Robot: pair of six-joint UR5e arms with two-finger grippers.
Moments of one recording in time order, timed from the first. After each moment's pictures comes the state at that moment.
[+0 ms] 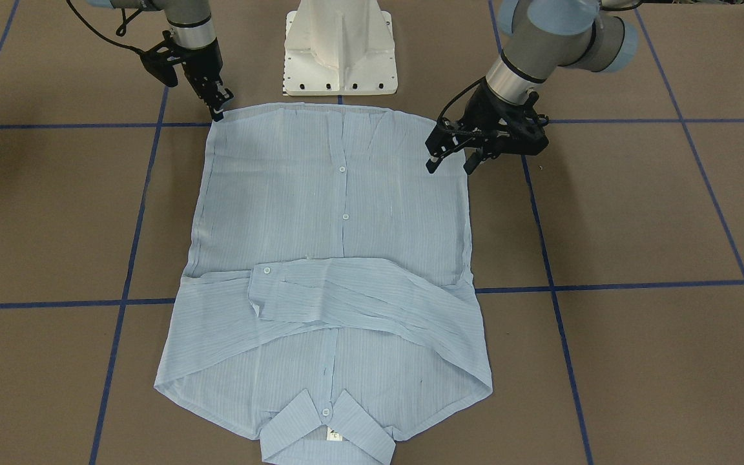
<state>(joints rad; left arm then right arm) -0.57 -1.82 -1.96 -2.05 -1.88 -1.54 0.06 -1.56 2.15 -1.40 1.42 2.33</state>
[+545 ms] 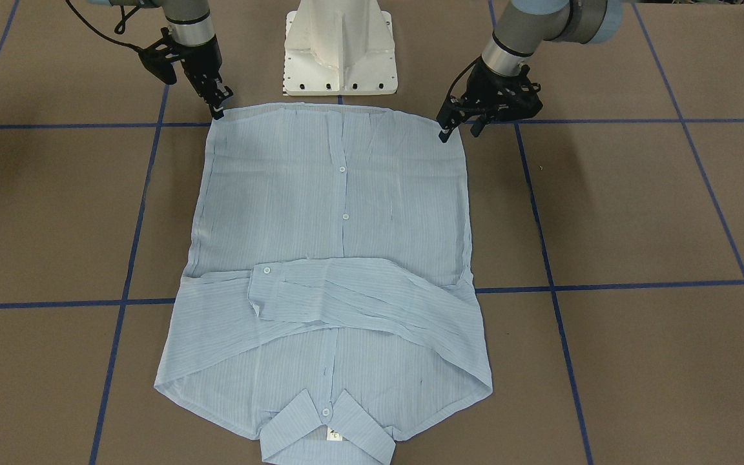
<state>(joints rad) -0.32 -1.67 -2.06 -1.98 -1.71 -1.78 0.06 -1.57 2.16 -1.40 1.42 2.33</state>
